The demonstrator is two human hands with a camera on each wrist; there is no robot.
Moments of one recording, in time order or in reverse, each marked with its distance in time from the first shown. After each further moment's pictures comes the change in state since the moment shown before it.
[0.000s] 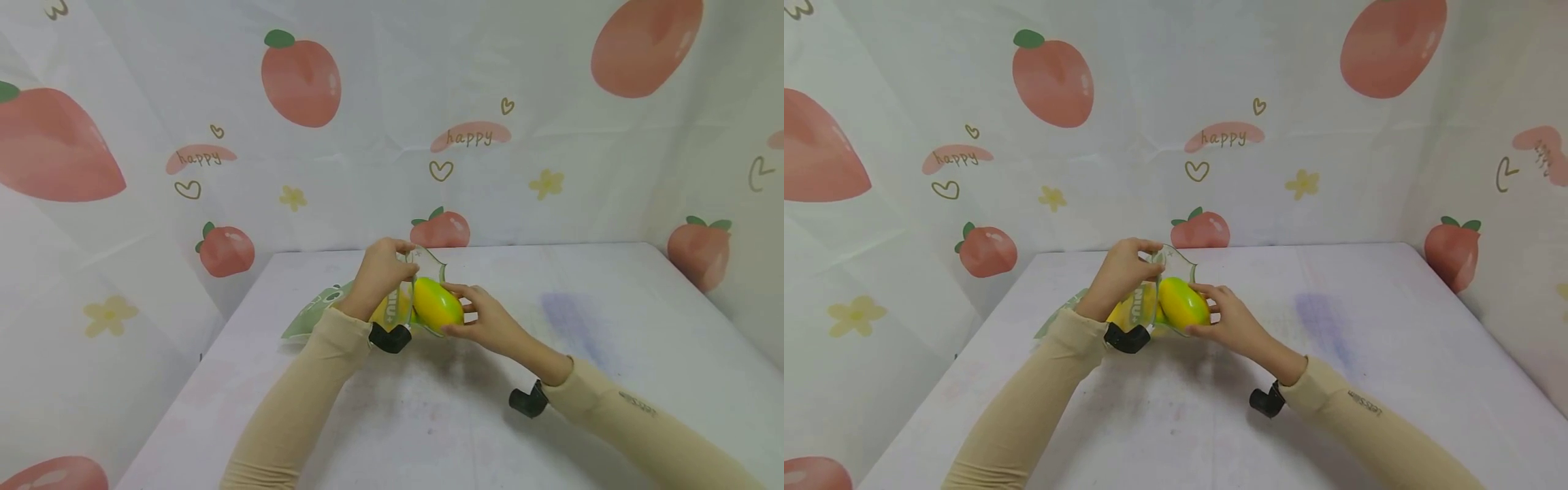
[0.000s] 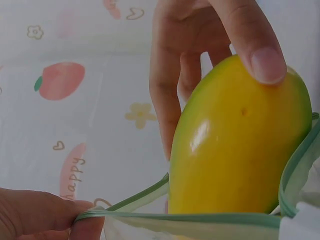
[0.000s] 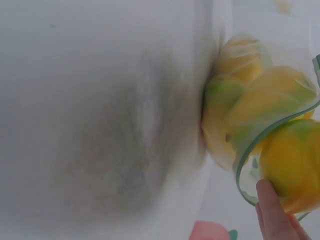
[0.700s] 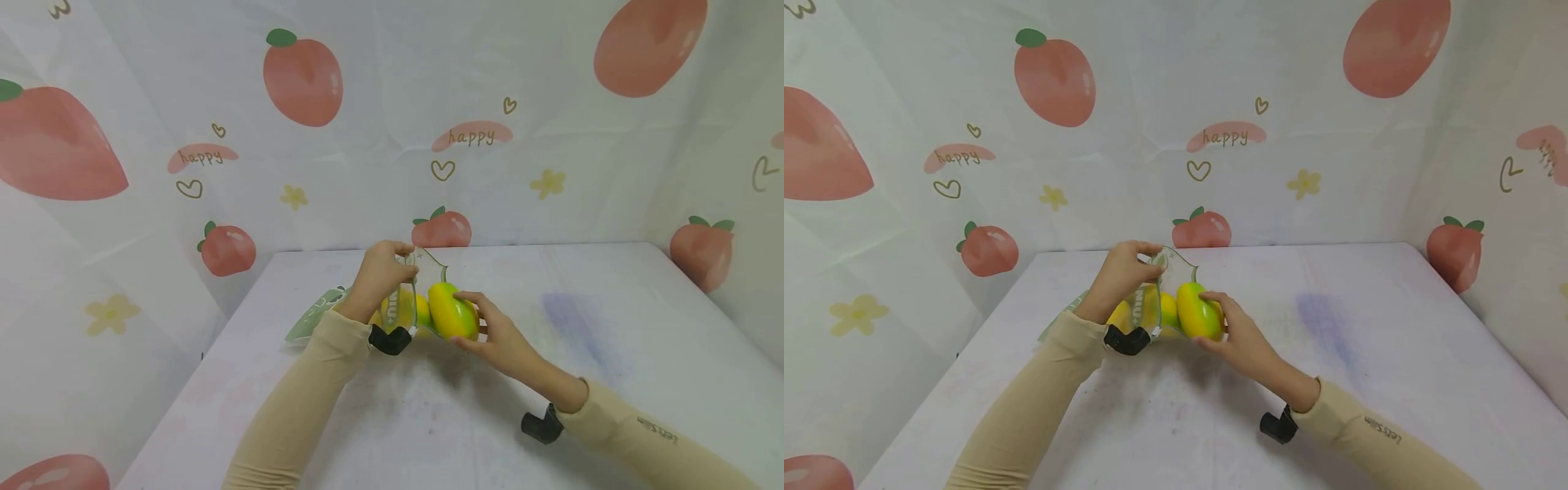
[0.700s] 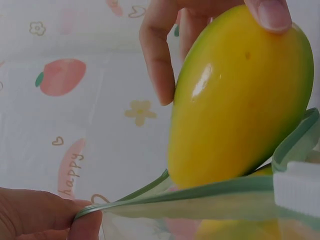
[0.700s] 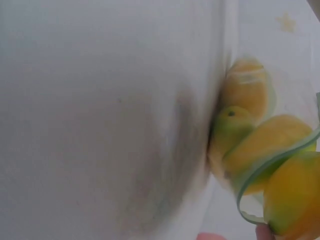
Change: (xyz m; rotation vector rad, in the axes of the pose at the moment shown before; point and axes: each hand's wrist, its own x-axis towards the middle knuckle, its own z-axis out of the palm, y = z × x) left_hand -0.004 -0.007 0.000 -0.052 -0.003 0.001; right_hand -0.026 -0.001 0.009 -0.014 0.095 -0.066
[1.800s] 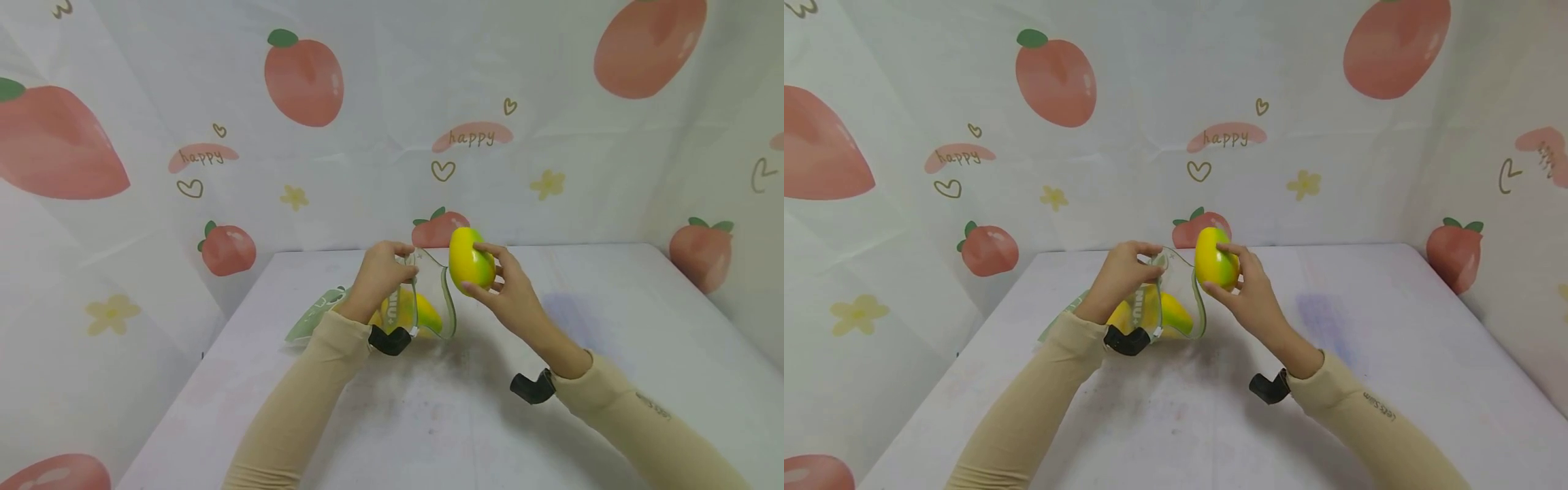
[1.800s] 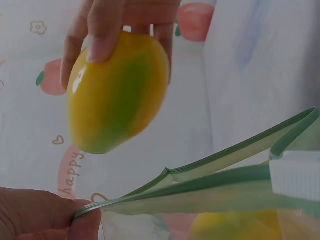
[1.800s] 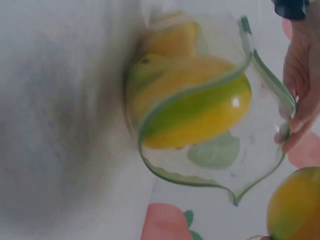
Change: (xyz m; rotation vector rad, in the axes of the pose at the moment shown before) left_hand 0.001 -0.002 0.000 -0.011 -0.001 0.003; right_hand 0.035 -0.017 -0.038 0.095 0.201 0.055
